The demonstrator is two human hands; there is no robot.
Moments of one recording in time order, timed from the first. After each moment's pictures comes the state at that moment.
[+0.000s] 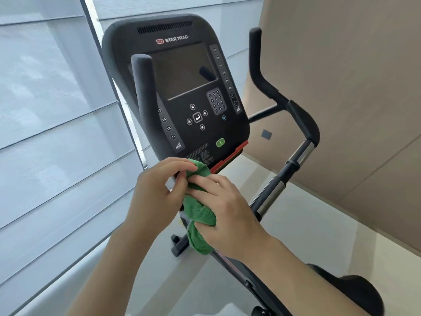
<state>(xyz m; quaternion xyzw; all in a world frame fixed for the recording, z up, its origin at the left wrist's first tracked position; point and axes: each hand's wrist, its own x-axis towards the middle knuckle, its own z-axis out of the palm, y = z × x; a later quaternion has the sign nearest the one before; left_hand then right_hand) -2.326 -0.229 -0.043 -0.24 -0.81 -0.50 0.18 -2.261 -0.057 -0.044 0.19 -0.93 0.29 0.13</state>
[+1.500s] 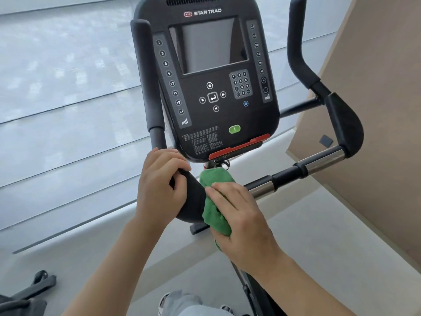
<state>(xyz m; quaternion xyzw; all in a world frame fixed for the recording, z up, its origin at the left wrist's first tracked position) -2.280 -0.128 -0.093 -0.11 -0.87 -0.31 0.38 -2.246 0.084 -0.108 0.33 -0.88 0.32 0.14</state>
